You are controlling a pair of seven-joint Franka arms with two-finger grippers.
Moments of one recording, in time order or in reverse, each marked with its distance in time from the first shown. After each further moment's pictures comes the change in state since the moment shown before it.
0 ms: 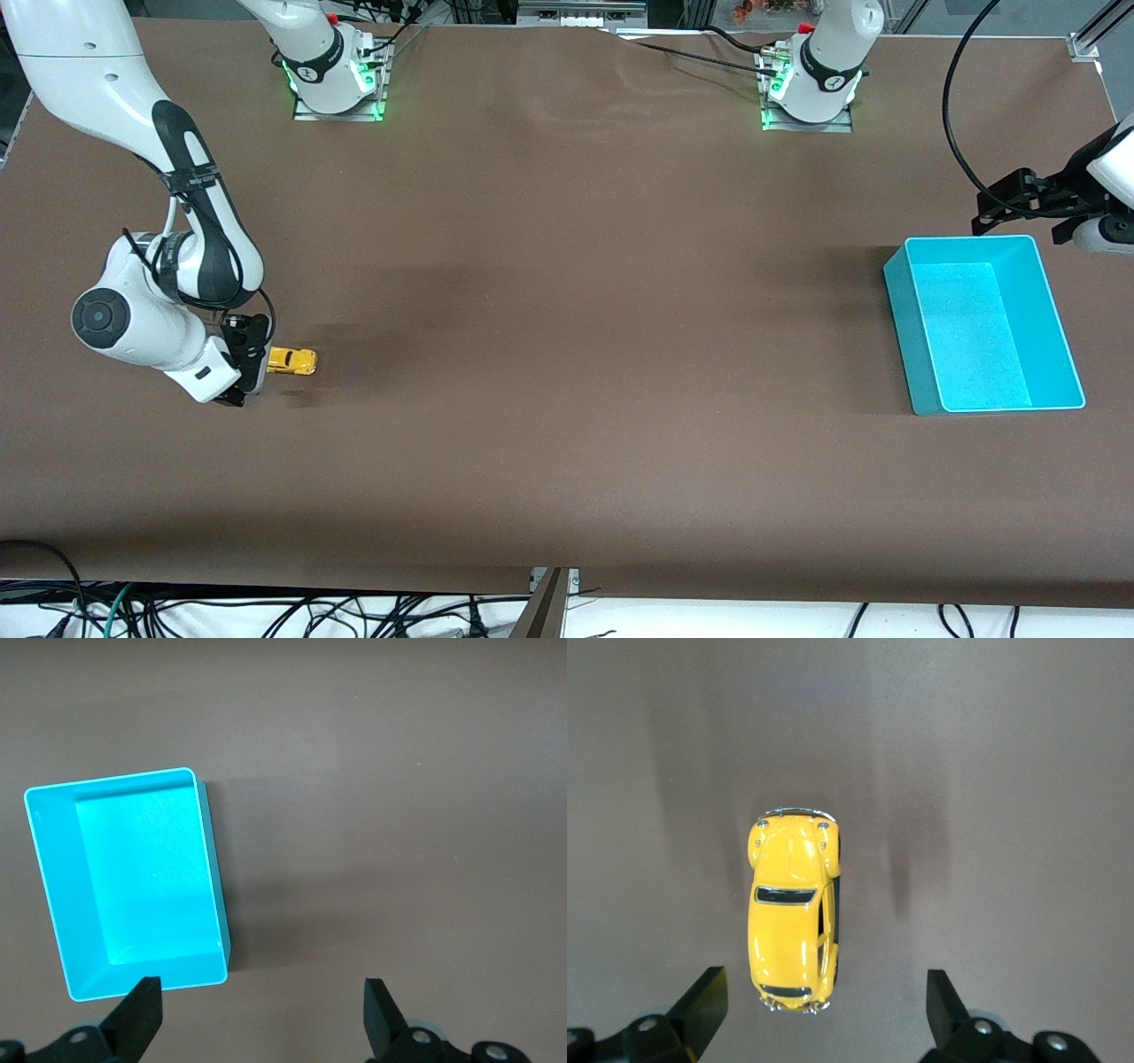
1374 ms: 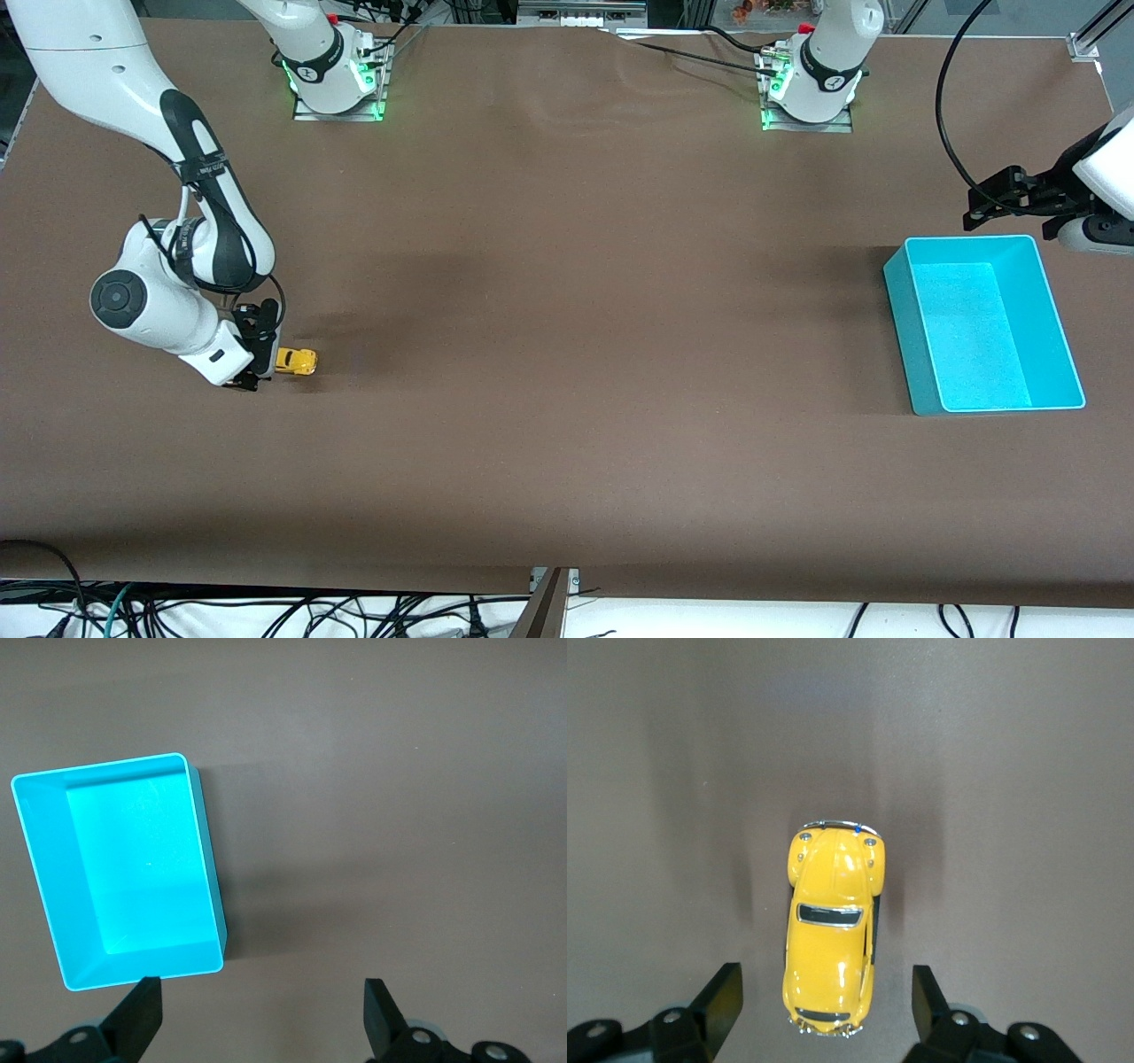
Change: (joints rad) left arm -0.004 0.000 -0.005 -0.007 0.000 -0.026 0.000; right arm 0.001 -0.047 0.008 -0.117 0.000 0.089 -0.038
